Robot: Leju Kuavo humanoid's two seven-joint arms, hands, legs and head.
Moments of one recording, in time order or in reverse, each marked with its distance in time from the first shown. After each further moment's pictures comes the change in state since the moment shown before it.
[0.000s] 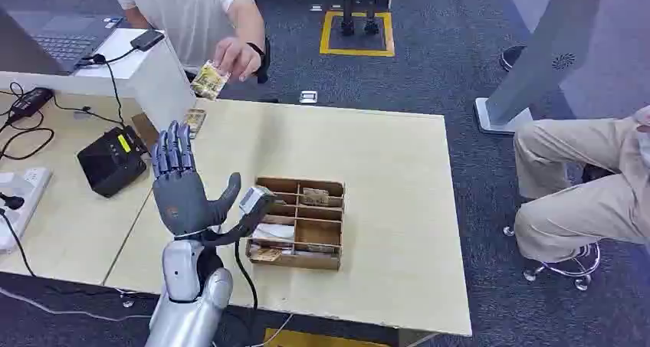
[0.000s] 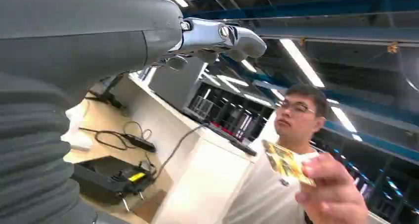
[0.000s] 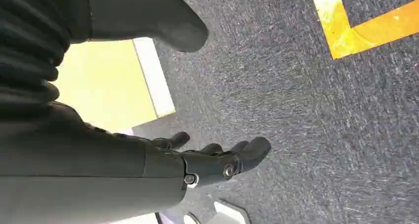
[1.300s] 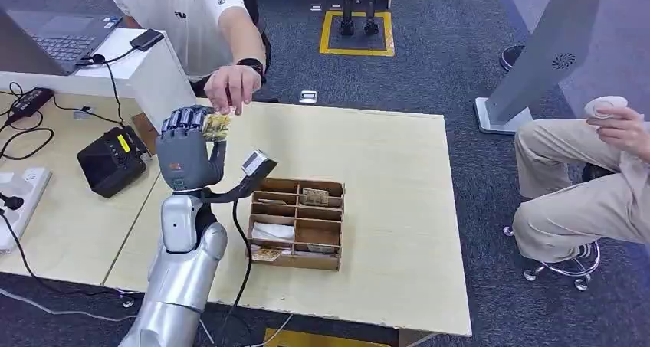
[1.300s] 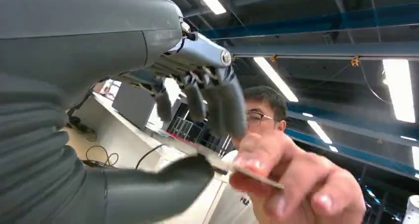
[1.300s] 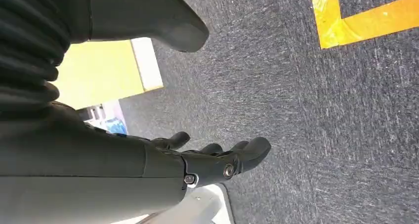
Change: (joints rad) left arm -0.246 0.027 0.116 0.218 -0.041 0.001 -0.127; right arm -0.007 -0.091 0.027 0.153 0.089 -0.073 -0.048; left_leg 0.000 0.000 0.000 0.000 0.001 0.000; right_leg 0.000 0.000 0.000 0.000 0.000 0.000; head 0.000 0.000
